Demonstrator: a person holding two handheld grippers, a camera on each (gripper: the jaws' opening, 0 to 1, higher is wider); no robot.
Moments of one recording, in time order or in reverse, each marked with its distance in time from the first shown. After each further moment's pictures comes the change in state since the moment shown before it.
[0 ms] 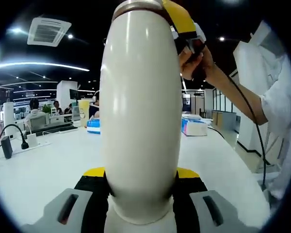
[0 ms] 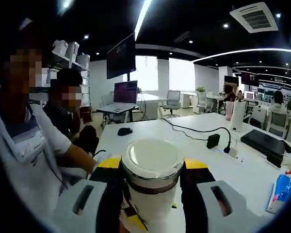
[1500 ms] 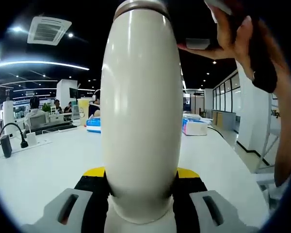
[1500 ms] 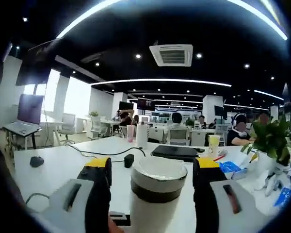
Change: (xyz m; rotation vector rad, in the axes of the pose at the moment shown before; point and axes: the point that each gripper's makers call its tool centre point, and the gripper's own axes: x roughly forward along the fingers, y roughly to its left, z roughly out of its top) left arm 0.002 -0.002 -0.001 -0.004 0.006 -0.003; right arm -0.020 -0.022 0.024 0.020 -0.241 -1.063
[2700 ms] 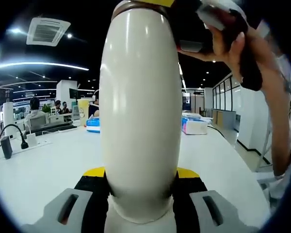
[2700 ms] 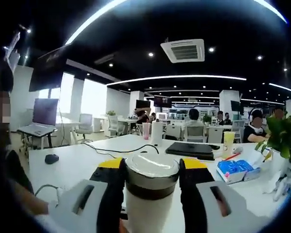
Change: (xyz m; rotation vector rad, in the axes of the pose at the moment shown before) left arm 0.000 -0.001 -0.002 0.012 0.003 0.001; right arm -0.006 -0.003 -0.004 0.018 0.031 0.195
